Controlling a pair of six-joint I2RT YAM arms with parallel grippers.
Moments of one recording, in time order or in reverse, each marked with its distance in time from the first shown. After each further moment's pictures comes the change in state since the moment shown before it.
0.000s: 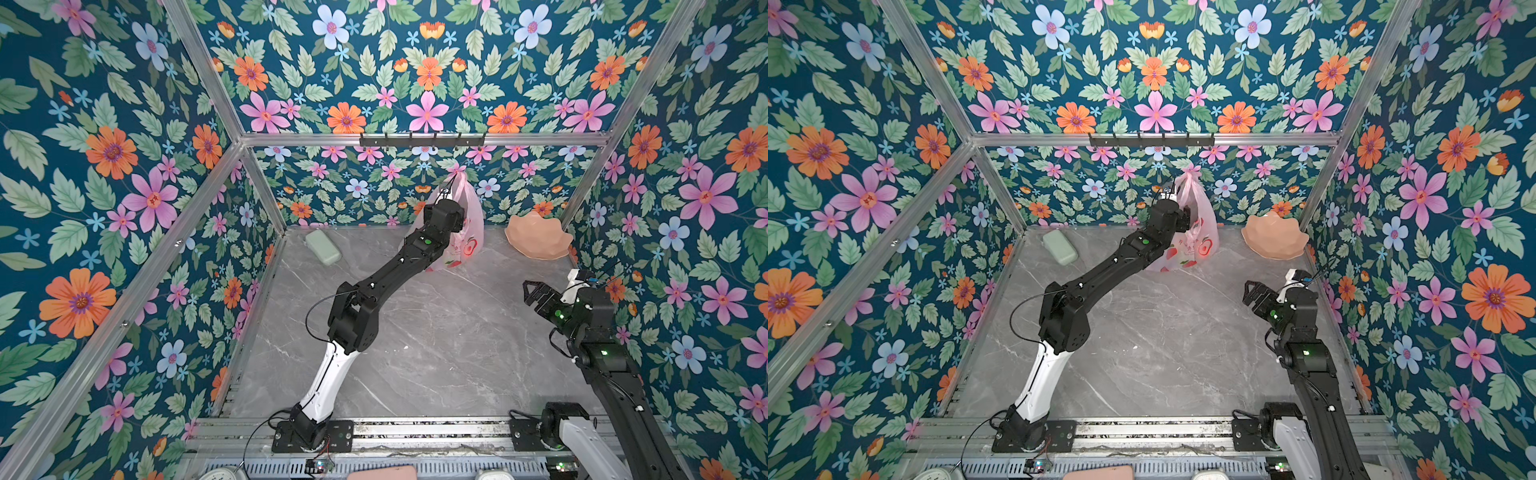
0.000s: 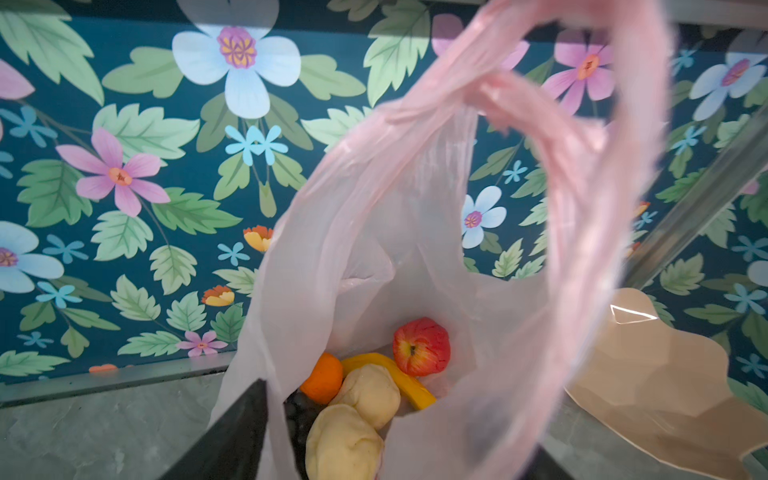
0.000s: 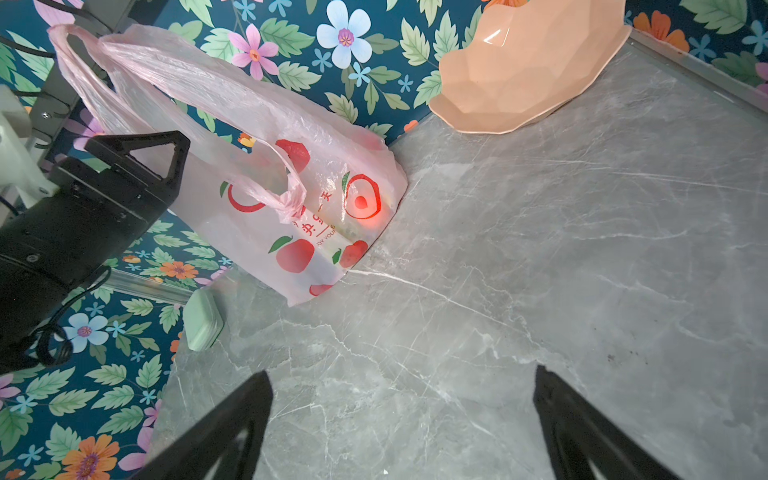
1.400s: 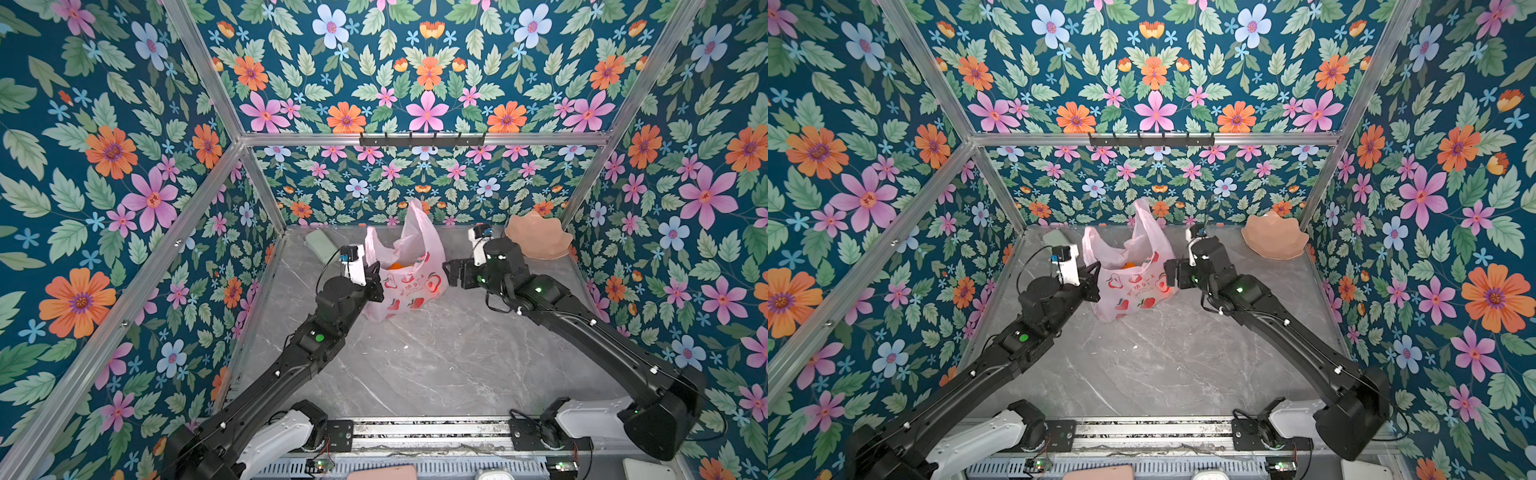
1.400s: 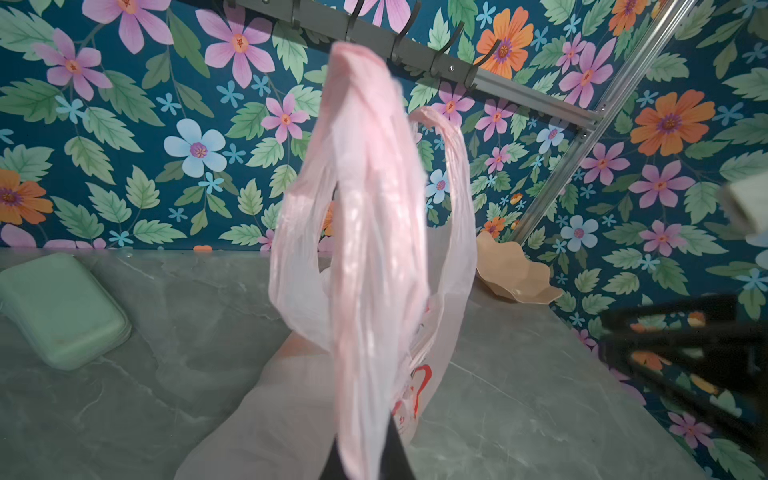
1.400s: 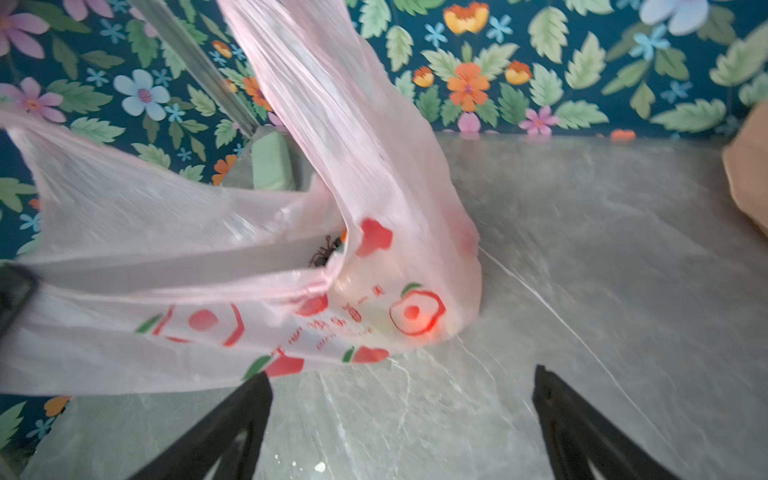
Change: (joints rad) left arm 0.129 -1.387 -1.518 0.245 0.297 -0.104; right arm 0.668 0.640 0.650 -0.097 0.280 -0.267
